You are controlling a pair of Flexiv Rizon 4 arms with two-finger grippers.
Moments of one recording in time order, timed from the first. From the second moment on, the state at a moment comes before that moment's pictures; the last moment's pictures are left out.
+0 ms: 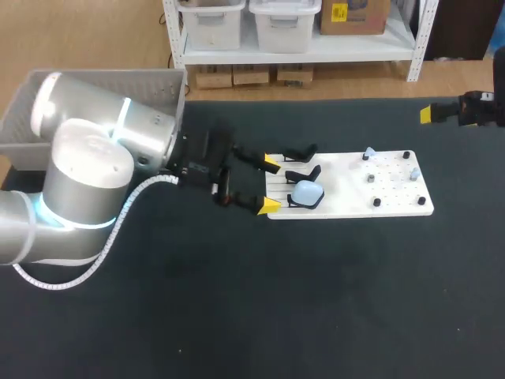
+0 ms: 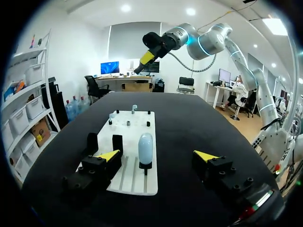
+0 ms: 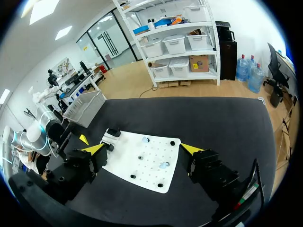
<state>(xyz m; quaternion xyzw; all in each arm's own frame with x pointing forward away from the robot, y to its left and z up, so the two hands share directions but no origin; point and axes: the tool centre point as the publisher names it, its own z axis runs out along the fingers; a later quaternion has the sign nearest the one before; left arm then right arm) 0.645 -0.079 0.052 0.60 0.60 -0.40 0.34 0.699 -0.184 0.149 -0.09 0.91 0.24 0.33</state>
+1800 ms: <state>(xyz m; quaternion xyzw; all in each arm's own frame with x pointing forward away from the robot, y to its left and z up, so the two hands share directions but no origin) 0.657 -0.122 0.016 0.60 0.57 -0.45 0.32 0.699 -0.184 0.149 -0.09 0.91 0.24 0.33</state>
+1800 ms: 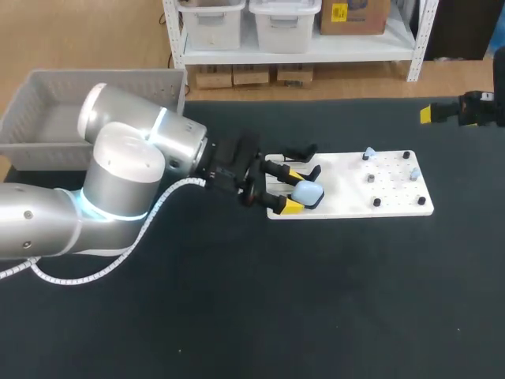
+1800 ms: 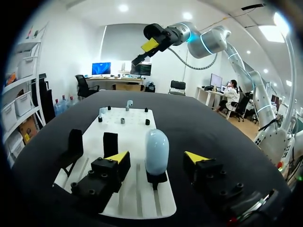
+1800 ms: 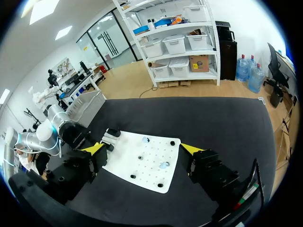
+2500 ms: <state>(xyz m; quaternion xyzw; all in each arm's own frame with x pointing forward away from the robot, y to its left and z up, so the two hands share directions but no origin) 0.658 -0.127 0.012 0.60 0.57 -0.45 0.32 0.699 -0.184 0.149 -0.09 0.91 0.24 0.33</state>
